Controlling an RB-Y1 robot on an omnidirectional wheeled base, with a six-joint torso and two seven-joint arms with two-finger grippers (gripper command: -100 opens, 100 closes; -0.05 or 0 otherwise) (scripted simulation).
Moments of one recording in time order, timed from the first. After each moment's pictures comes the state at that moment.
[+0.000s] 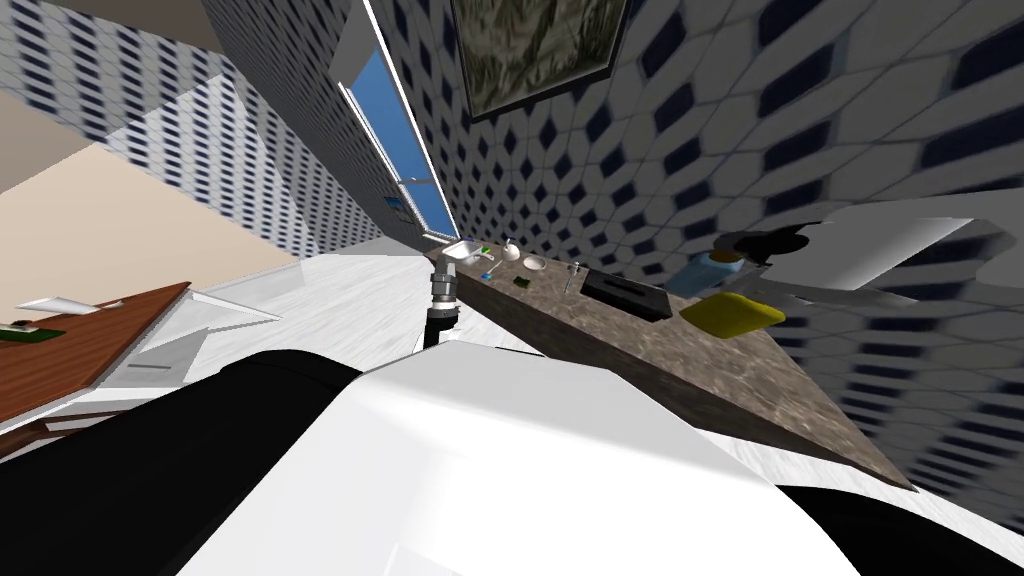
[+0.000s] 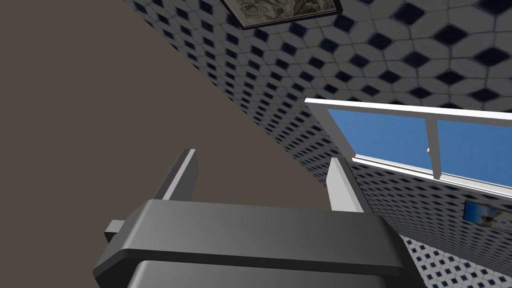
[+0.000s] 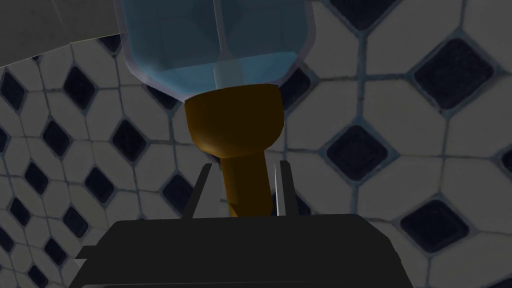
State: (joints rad) left arm 0.53 -0.01 0.01 -2.24 -0.06 -0.49 -0.16; right arm 0.99 -2.20 -0.61 -1.49 -0.54 0.61 -0.21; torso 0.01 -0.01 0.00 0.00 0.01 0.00
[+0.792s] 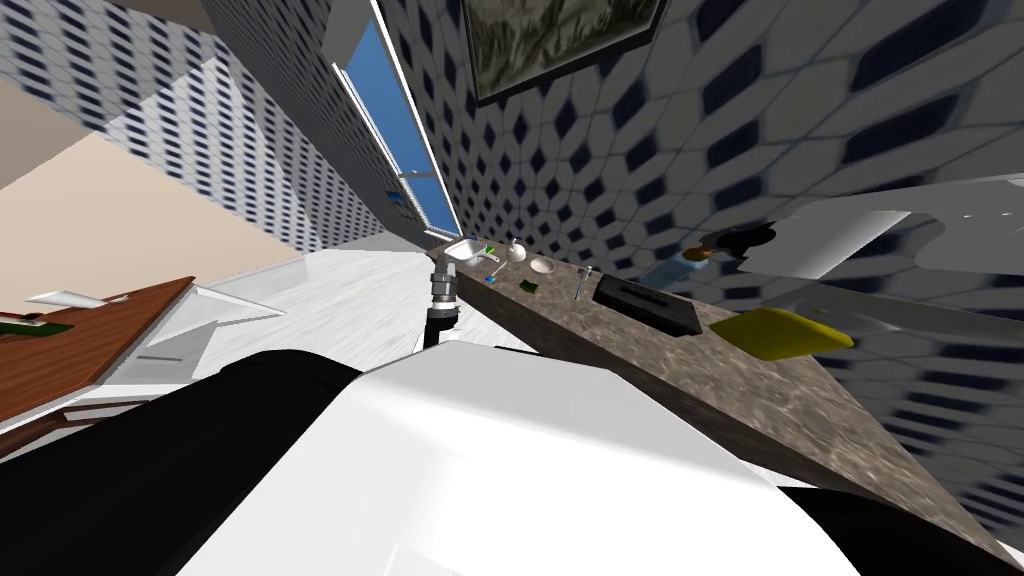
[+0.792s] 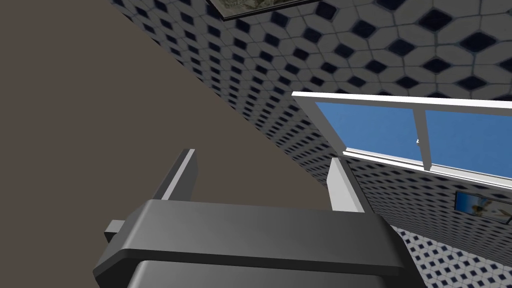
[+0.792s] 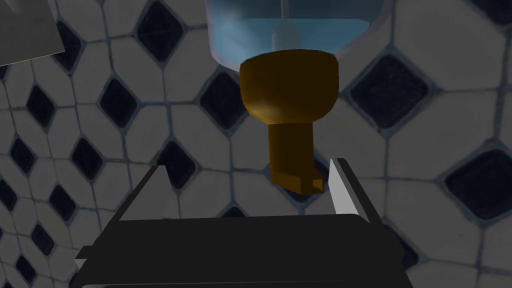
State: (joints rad) left arm 0.53 -0.01 0.01 -2.24 -0.06 -0.49 -0.16; right arm 1.03 -2.29 -0.63 -1.45 -0.64 0.66 -0.26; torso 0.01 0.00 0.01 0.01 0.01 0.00
